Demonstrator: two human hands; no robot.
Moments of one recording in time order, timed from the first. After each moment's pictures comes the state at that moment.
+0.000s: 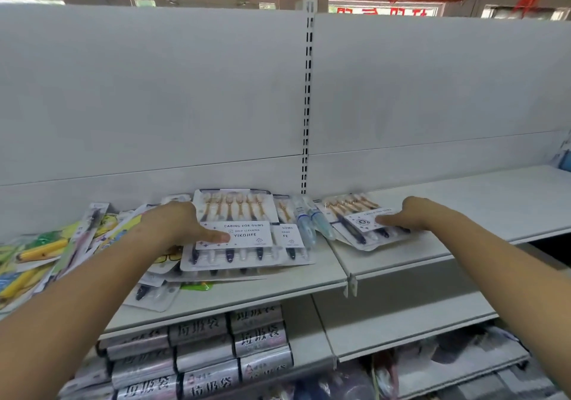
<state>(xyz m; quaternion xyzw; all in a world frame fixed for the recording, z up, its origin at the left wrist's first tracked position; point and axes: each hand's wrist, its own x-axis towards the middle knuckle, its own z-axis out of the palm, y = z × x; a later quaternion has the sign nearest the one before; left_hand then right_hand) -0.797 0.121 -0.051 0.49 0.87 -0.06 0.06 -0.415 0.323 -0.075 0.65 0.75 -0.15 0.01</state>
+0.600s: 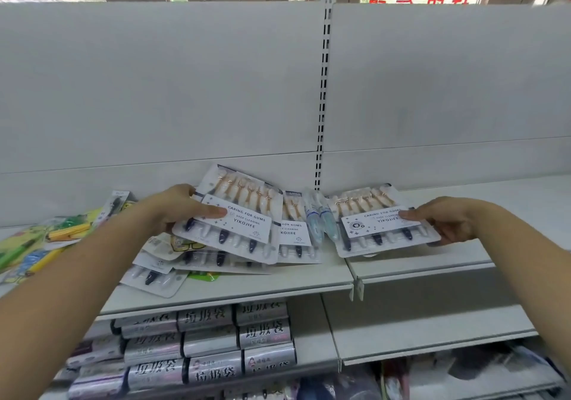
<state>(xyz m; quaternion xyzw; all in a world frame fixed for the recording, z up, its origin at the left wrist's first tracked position) -0.804 0.110 -0.042 0.36 0.82 0.32 0.30 -0.382 0.357 -0.078 0.59 0.60 -0.54 -0.07</state>
